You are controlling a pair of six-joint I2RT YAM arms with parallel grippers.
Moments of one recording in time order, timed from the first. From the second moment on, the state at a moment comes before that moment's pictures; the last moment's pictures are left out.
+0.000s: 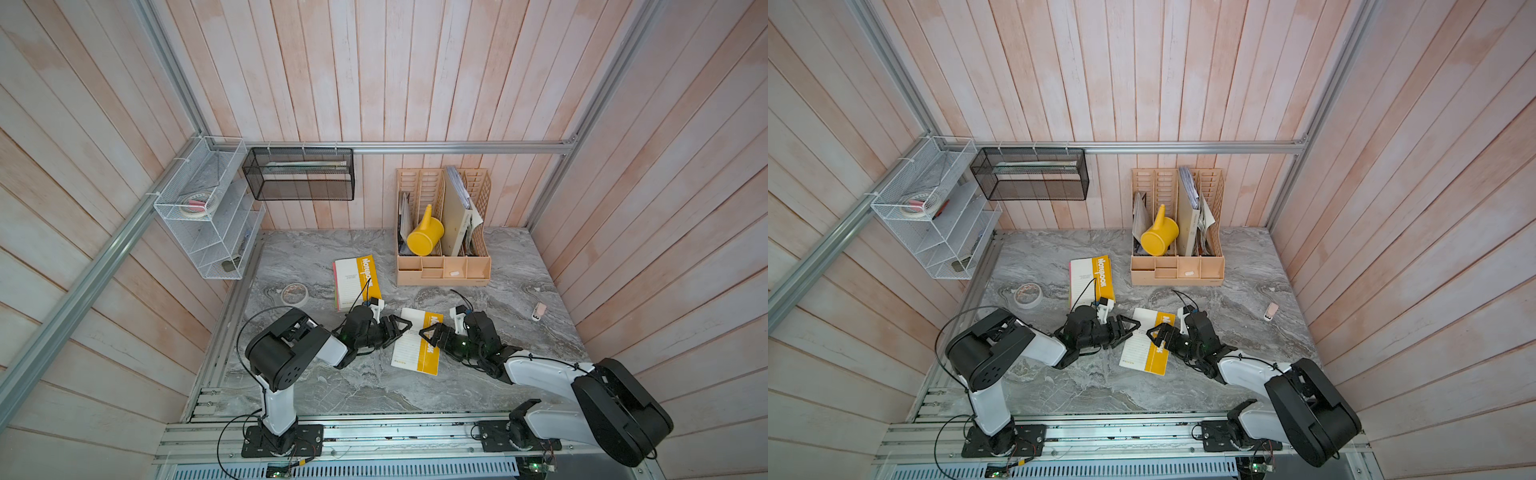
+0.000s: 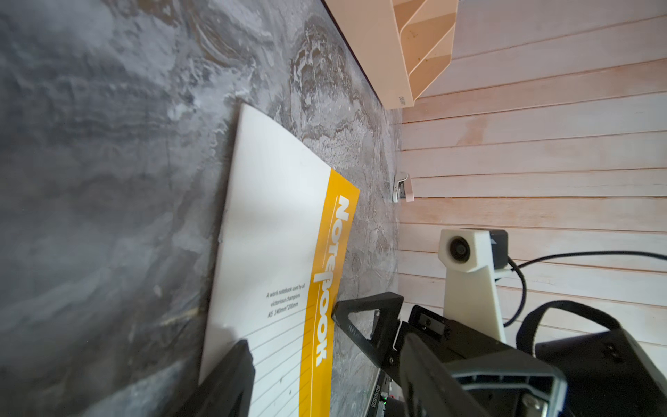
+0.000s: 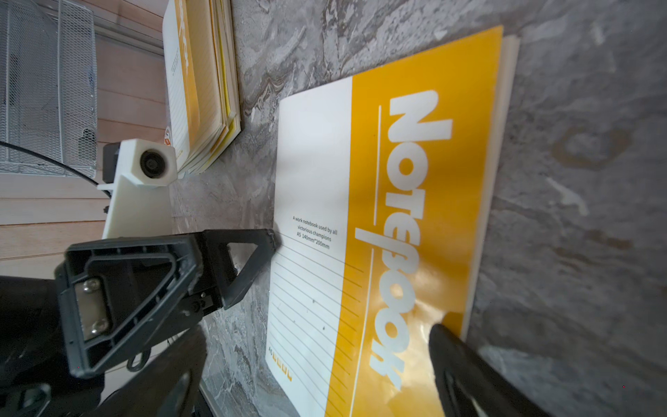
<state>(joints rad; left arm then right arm) -0.67 1.84 0.62 0.76 0.46 -1.14 0.54 1.29 0.33 0.29 -0.36 0.96</state>
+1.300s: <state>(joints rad) -0.58 1.93 0.80 0.38 0.81 -0.87 0.53 1.26 0.32 0.26 -0.36 0.94</state>
